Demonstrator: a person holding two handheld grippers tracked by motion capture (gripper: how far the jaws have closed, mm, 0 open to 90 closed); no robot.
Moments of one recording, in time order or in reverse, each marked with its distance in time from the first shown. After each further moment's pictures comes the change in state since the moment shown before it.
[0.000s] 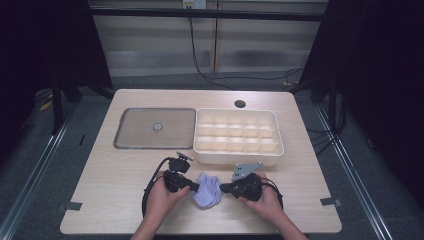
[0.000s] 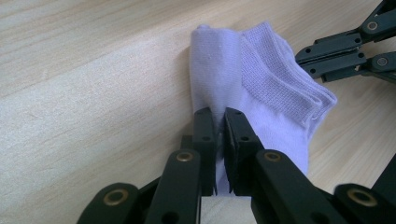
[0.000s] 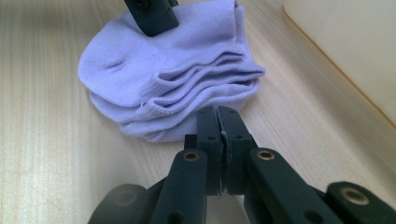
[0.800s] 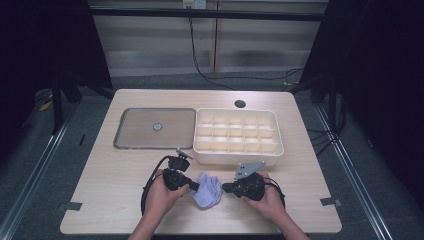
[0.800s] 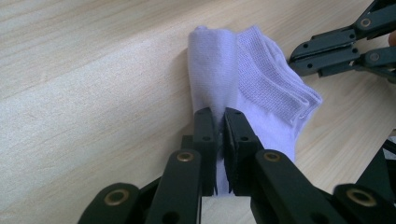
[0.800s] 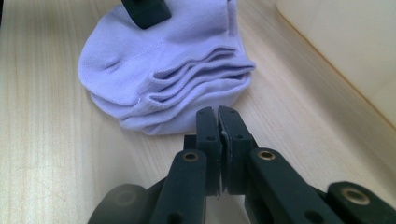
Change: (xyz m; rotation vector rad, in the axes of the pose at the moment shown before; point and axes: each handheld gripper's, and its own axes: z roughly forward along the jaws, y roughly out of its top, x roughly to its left) left arm 0.000 0.004 -0.006 0.018 -0.023 -0.003; right arm -0.002 -0.002 -0.007 -0.005 -0.004 0.026
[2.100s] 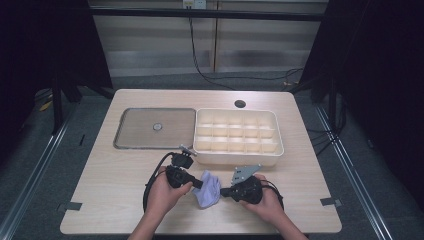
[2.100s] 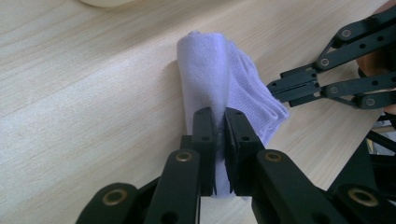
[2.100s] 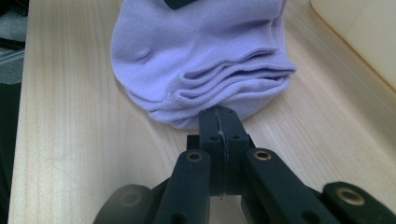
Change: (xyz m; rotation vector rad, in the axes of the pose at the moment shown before) left arm -0.014 0.010 -0.009 0.002 -0.014 0.046; right arm 0.010 0.001 0.005 0.018 0.054 -0.039
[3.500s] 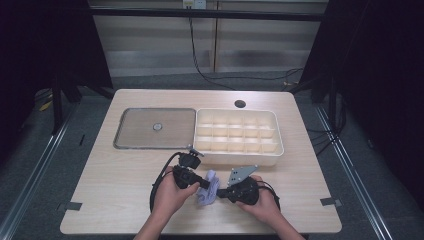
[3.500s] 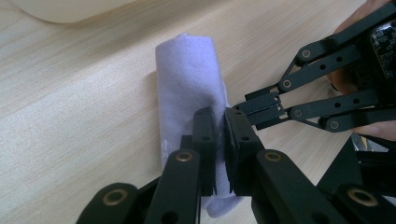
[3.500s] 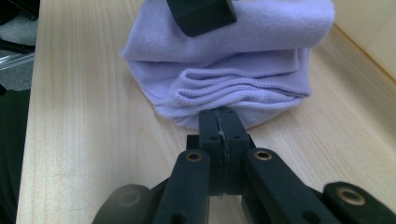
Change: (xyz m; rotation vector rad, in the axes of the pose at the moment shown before) left arm -0.017 0.007 0.007 -0.008 -0.020 0.014; right arm 0.005 0.004 0.007 -0.013 0.021 0.000
